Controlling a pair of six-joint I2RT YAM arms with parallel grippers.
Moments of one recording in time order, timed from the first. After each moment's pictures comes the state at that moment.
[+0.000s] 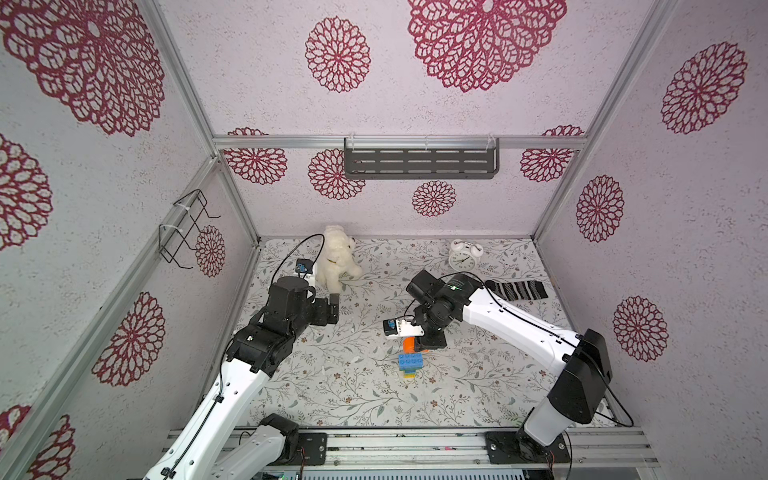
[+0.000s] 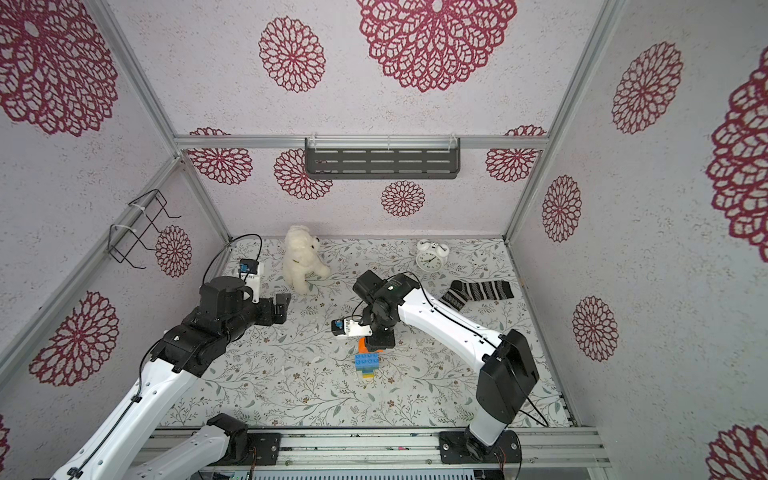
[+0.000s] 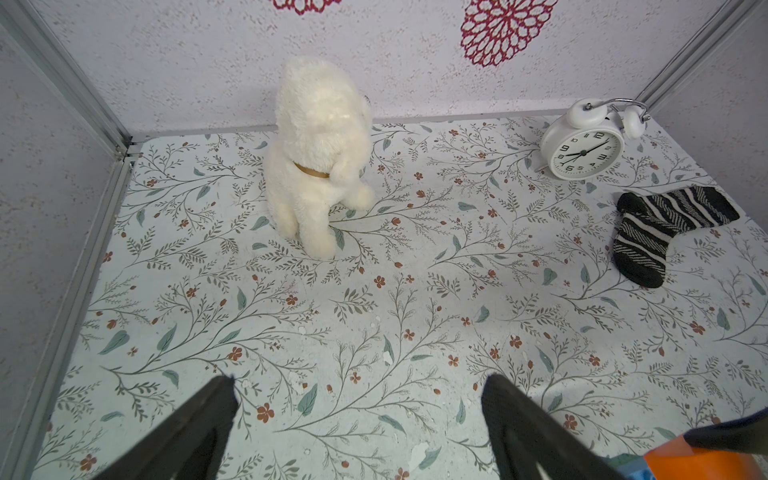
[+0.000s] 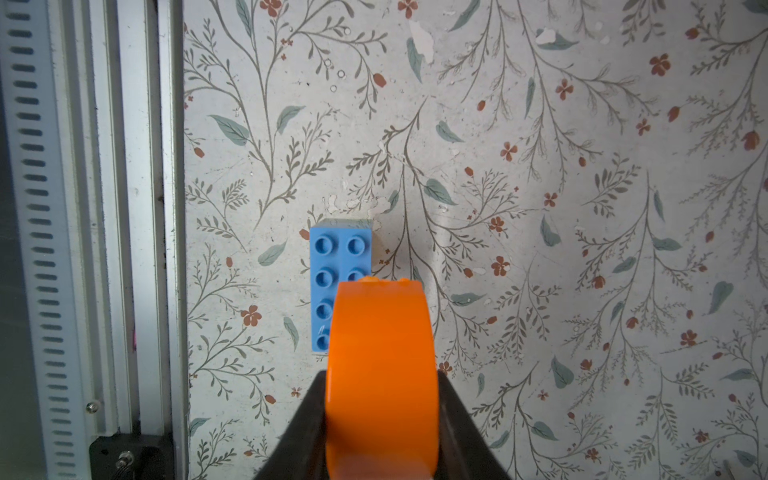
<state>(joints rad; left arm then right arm) -0.37 0.94 1.02 -0.66 -0.17 -0.20 0.87 1.66 1.51 -1.19 -0.18 -0.85</state>
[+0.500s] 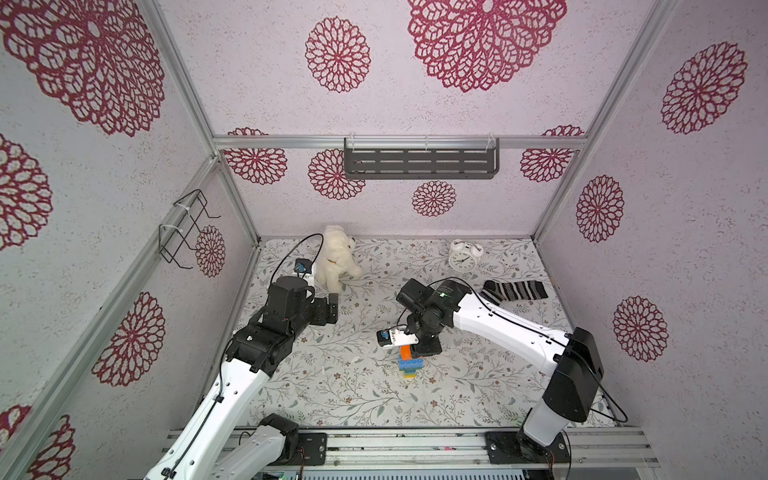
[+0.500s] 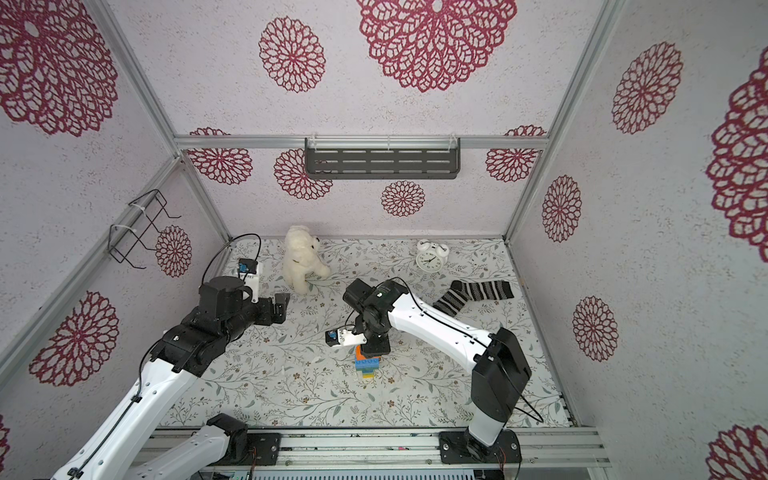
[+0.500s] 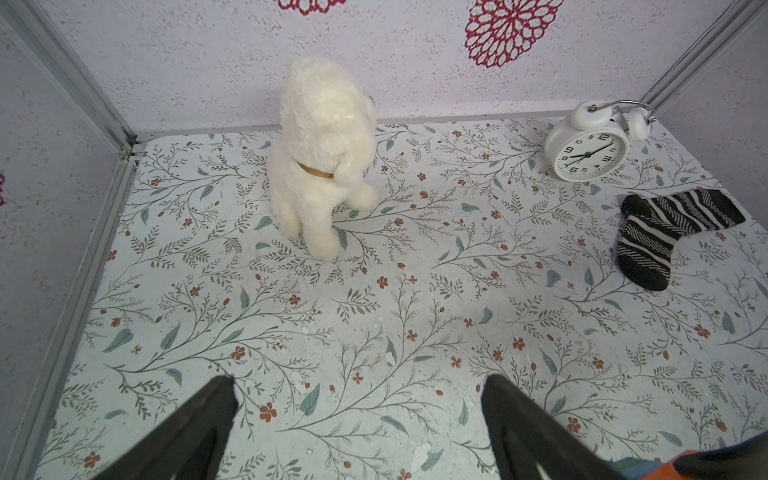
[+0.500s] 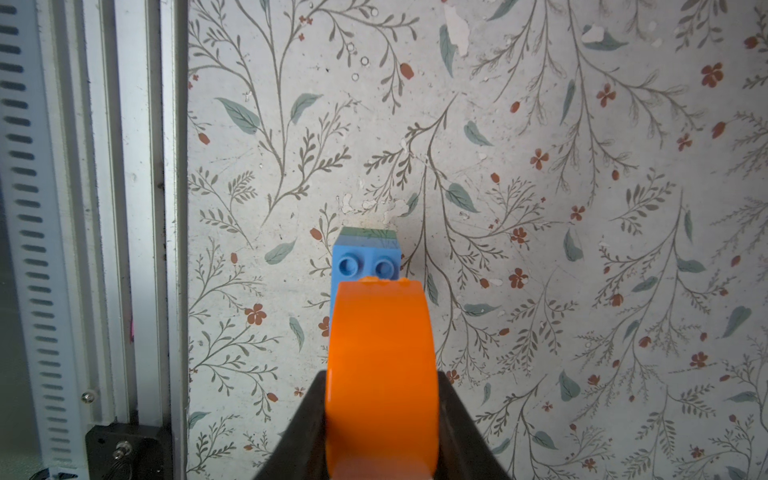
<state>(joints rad) -0.36 0.94 1.02 -0.66 -0.17 -0.20 0.92 1.69 1.51 -1.20 -0.13 -0.84</state>
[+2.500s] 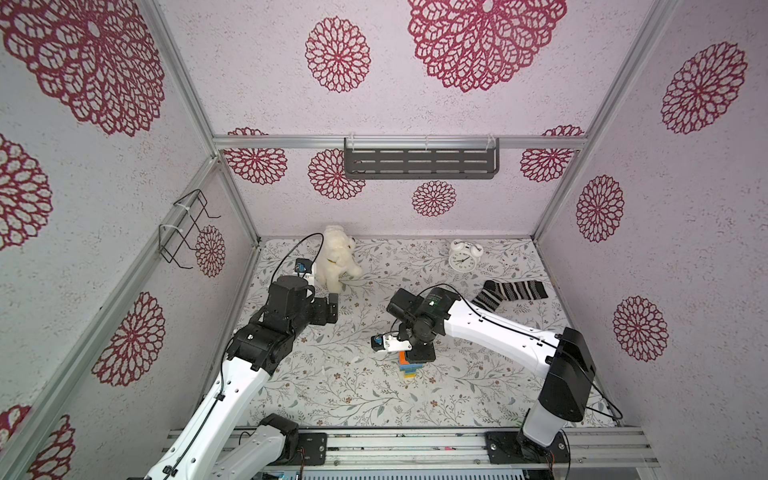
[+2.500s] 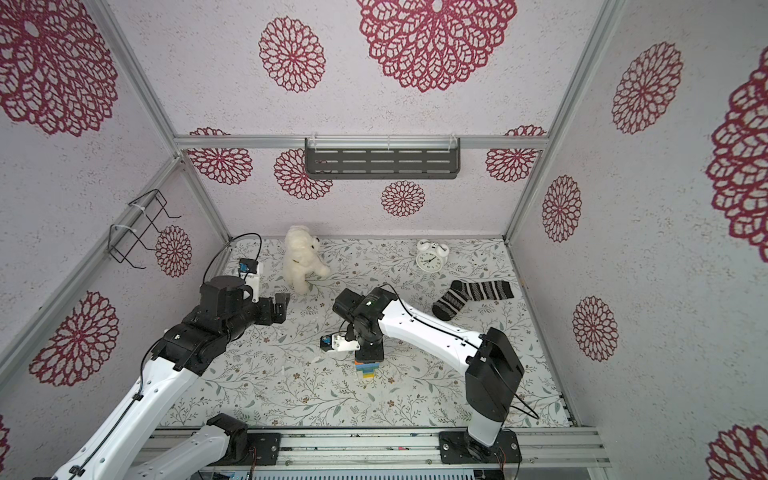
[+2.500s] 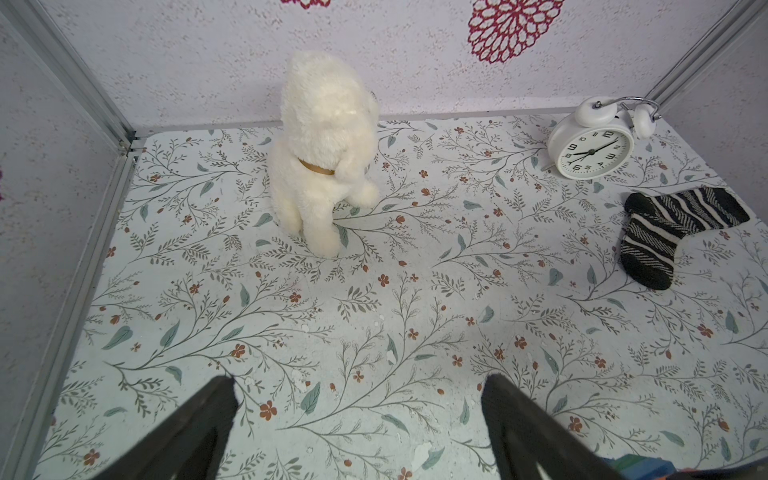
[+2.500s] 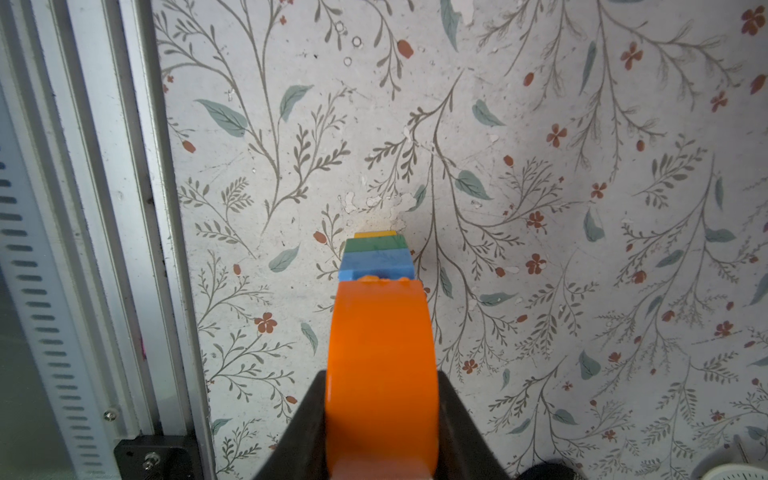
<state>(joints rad) -0.36 0.95 1.02 -0.66 -0.17 -0.20 0.99 1.71 1.52 -1.21 -0.05 -0.69</state>
